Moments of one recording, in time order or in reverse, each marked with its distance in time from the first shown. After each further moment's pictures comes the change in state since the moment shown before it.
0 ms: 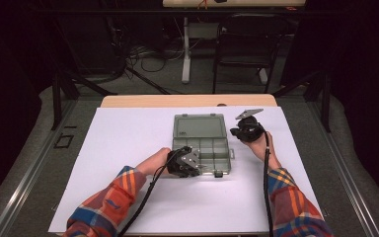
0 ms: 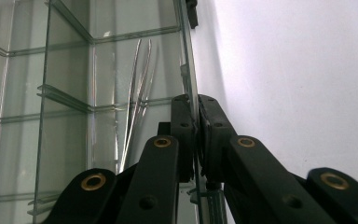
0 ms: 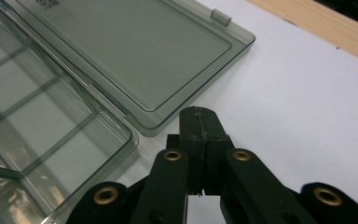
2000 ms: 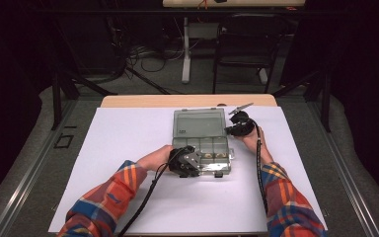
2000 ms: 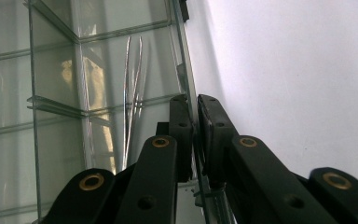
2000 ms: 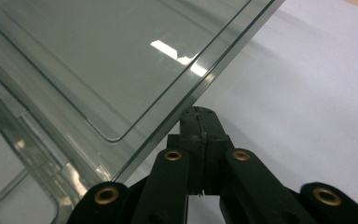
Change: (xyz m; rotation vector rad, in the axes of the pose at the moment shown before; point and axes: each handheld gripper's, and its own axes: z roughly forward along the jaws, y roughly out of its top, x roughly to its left) left arm 0.007 0.006 0.002 0.049 -0.056 0.055; right arm -0.017 0.012 0.046 0.089 0.071 0.071
